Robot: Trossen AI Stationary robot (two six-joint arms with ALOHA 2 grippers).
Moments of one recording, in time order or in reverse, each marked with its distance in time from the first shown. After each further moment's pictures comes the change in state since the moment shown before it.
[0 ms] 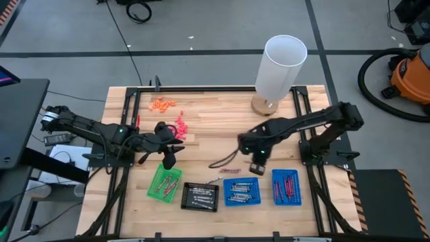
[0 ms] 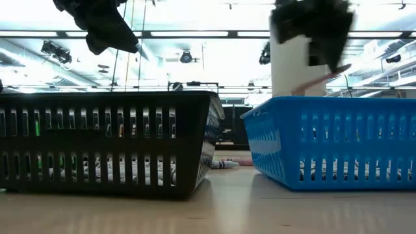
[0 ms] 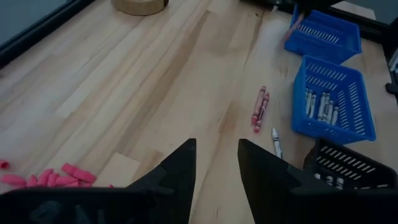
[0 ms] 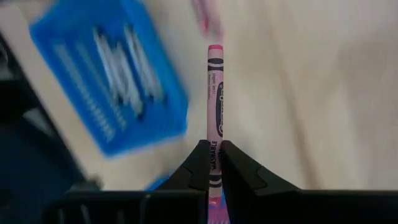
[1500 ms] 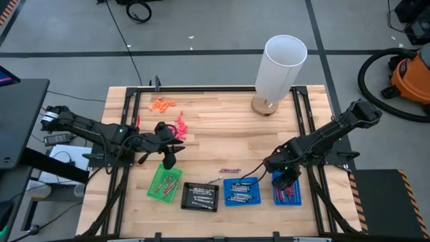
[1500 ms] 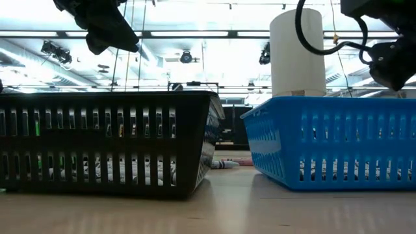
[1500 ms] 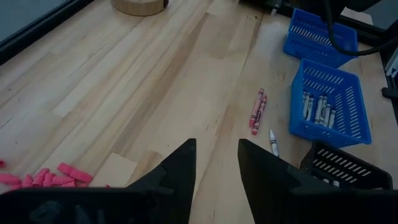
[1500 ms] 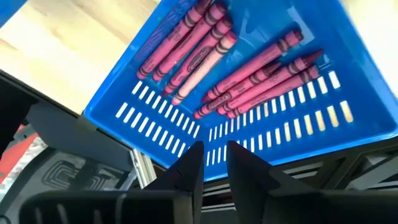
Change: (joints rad) left arm -0.001 0.000 0.000 0.006 0.000 -0.013; right arm 0.255 -0.251 -0.530 0.222 -0.303 0.689
